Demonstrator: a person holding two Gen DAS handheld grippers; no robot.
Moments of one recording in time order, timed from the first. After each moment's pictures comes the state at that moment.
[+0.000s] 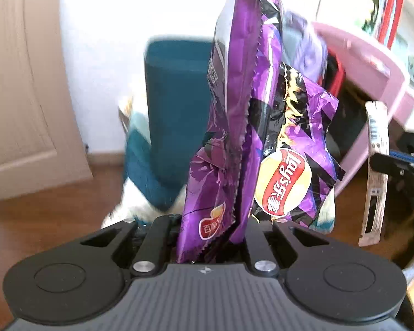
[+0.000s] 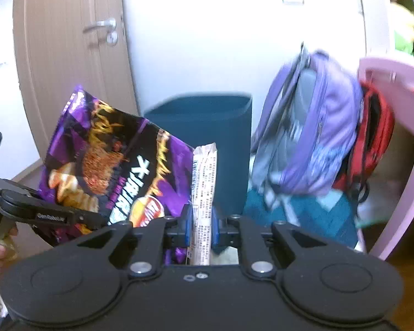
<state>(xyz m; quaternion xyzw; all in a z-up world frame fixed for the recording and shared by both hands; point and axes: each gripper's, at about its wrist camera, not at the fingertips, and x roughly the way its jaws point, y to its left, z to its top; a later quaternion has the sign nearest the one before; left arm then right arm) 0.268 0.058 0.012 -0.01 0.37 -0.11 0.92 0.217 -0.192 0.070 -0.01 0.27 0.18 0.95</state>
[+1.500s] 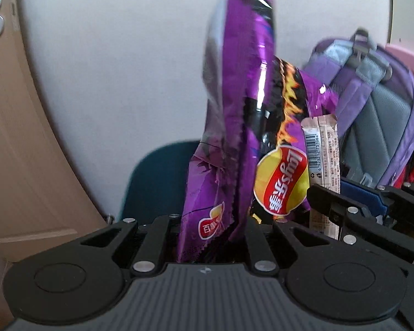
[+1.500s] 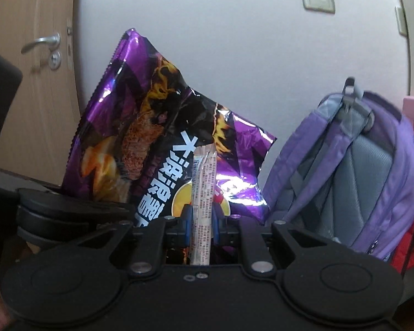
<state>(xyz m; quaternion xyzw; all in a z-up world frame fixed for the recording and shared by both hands) 0.560 0.006 0.044 0.05 0.36 -0.02 0.93 0.502 -0.109 0.061 -0.02 0.25 0.16 0.96</state>
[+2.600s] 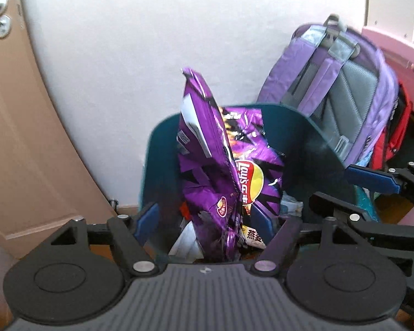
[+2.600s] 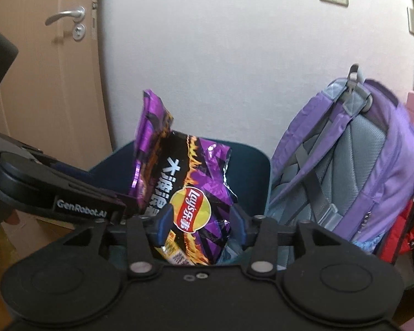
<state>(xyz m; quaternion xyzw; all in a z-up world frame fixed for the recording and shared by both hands) 0.495 0.013 0.076 0.07 0.37 -0.04 0.93 0.448 -0.117 0.077 -0.05 0.28 0.18 0.94</state>
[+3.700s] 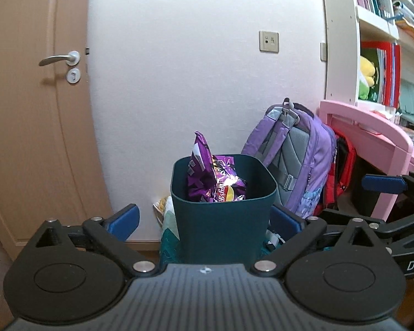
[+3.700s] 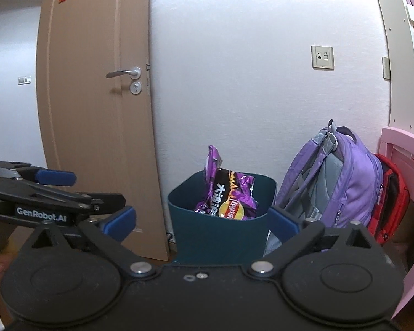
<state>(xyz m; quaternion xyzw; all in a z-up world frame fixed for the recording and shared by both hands) 0.248 0.036 0.136 0.02 0.21 -0.04 0.98 0.241 -0.142 0.155 -0.02 0.19 0.22 0.96</state>
